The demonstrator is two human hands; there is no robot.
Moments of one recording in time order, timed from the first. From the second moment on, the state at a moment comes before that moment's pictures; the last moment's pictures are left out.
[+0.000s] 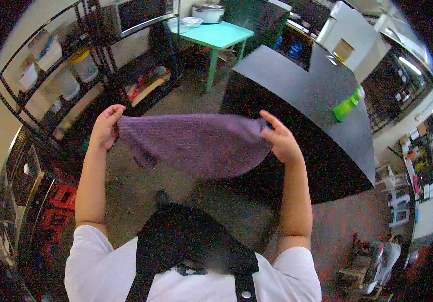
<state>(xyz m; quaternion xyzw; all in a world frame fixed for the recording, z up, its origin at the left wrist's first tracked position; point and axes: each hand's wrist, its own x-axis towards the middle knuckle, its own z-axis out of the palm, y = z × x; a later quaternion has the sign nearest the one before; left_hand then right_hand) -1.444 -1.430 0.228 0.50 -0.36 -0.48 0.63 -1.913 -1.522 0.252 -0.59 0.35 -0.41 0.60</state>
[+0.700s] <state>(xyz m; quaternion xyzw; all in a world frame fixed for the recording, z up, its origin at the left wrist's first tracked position) -1.120 -1.543 0.252 0.63 -0.47 -0.28 0.55 -1.600 -1.747 0.264 -0.69 0.46 -0.45 0.33</state>
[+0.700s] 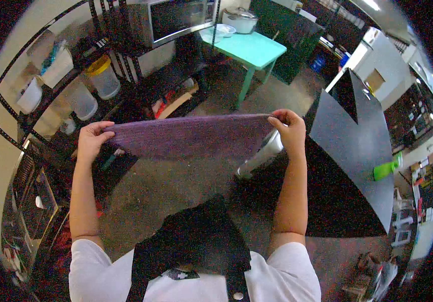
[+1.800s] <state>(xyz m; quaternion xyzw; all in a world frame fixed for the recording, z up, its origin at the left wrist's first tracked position) -1.431 -2.104 0.295 0.23 -0.69 -0.24 0.64 -1.567 -2.104 0.296 -0.69 0.23 -0.65 0.24</state>
